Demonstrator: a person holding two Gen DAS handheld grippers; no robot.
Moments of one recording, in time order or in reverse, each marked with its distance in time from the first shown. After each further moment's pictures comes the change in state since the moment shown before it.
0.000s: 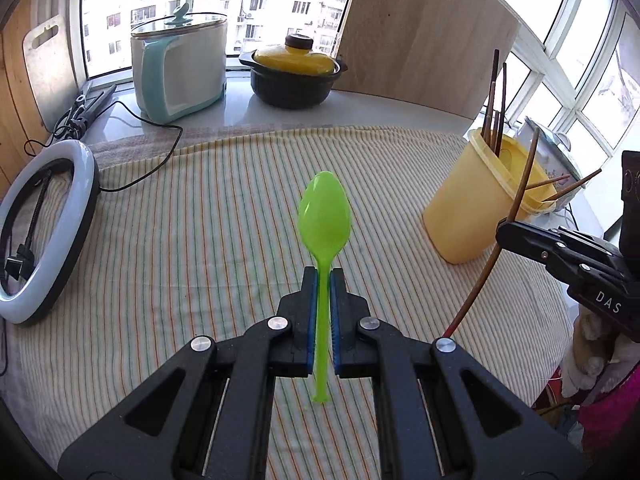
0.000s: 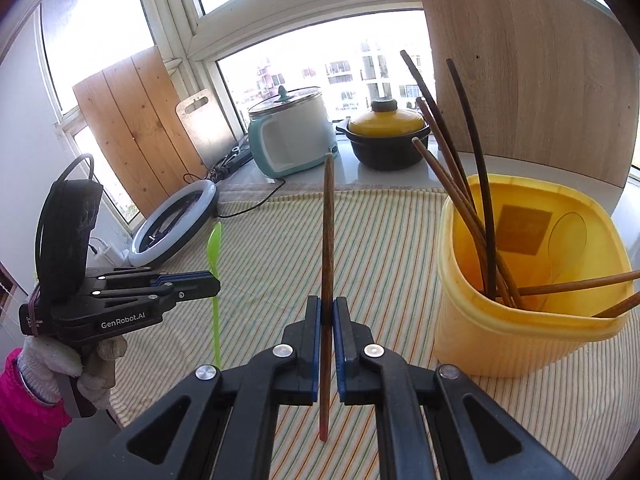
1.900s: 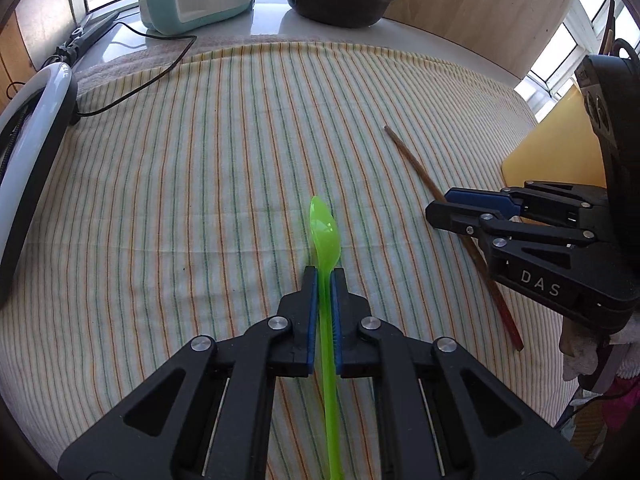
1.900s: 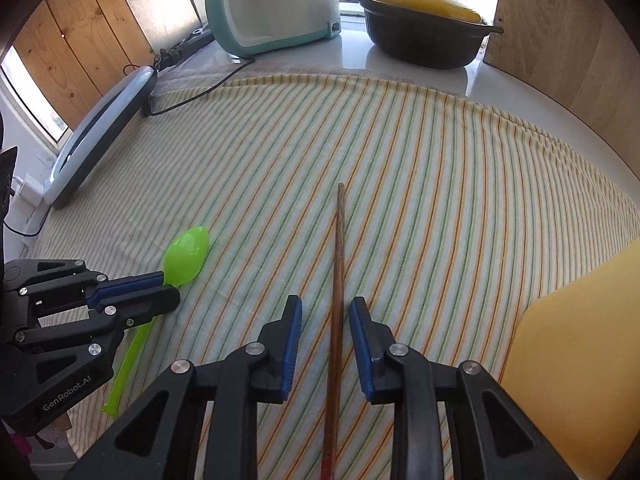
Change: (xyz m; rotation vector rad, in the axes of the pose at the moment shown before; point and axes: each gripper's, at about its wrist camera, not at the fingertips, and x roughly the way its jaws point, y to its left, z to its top) left arm 0.102 0.050 -0.021 -0.077 0.223 0.070; right arm 0.175 0.013 0.008 -0.087 0.415 -0.137
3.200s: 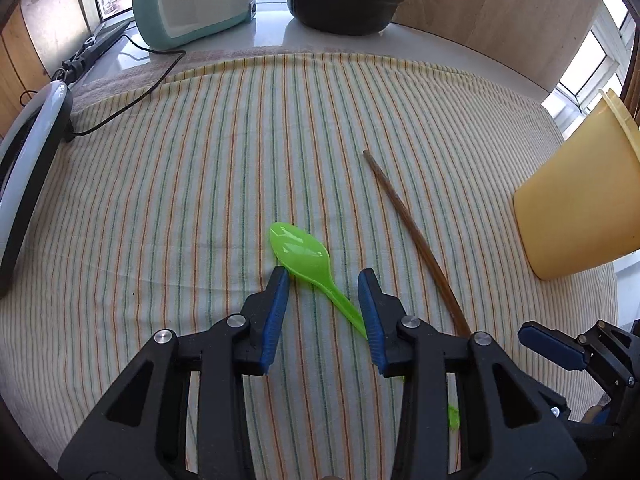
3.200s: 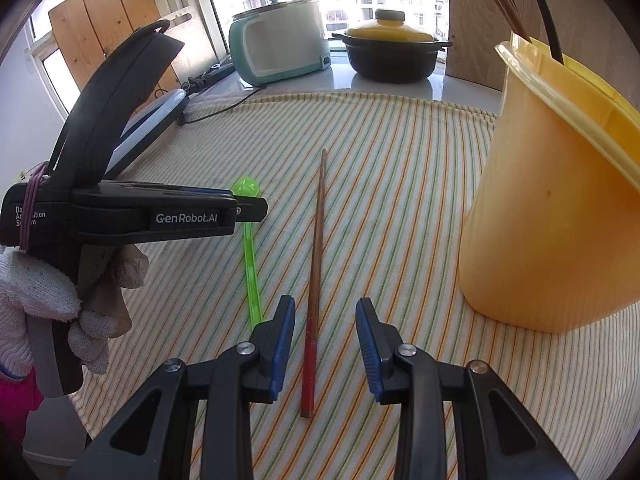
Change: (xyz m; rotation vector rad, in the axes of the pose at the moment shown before) left arm 0.020 -0.049 0.018 -0.038 -0.033 0.138; right arm -0.067 -0.019 -0.091 0.022 -0.169 0.055
